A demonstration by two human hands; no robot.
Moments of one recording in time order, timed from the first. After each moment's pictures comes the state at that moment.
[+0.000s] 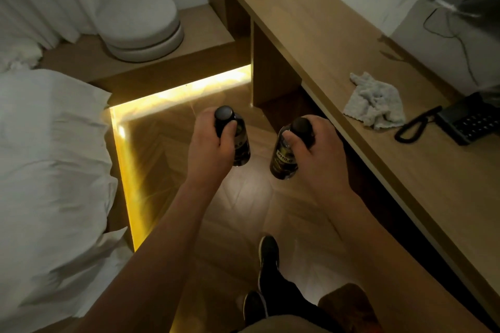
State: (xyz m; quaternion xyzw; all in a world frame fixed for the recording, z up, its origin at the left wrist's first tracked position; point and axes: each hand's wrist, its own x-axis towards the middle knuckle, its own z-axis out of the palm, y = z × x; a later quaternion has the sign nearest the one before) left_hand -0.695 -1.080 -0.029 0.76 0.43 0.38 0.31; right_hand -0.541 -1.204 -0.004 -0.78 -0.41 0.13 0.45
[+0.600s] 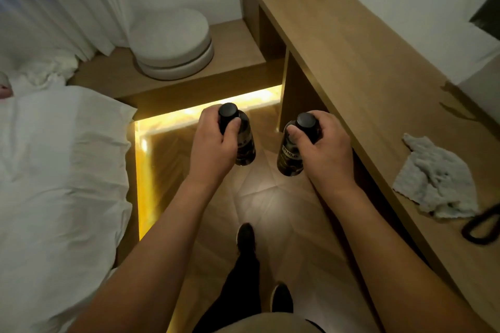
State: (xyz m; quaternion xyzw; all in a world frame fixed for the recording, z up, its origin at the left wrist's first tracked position) left_hand -0.622 -0.869 -0.011 0.74 0.47 0.37 0.29; right_hand -0.449 -0.973 -0.002 -0.75 -0.44 0.15 0.47
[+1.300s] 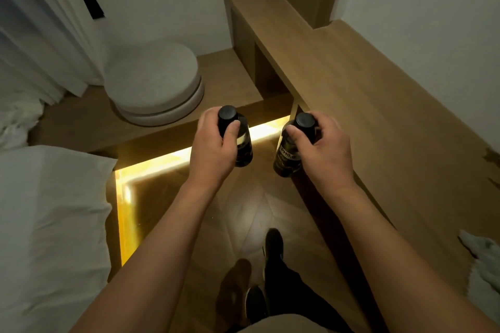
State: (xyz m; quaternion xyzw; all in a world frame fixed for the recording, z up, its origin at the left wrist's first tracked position) left_hand -0.537 -0.551 -0.005 0.76 0.44 0.37 0.30; right_hand -0.369 -0.662 0.008 -0.76 -0.42 0.13 0.47
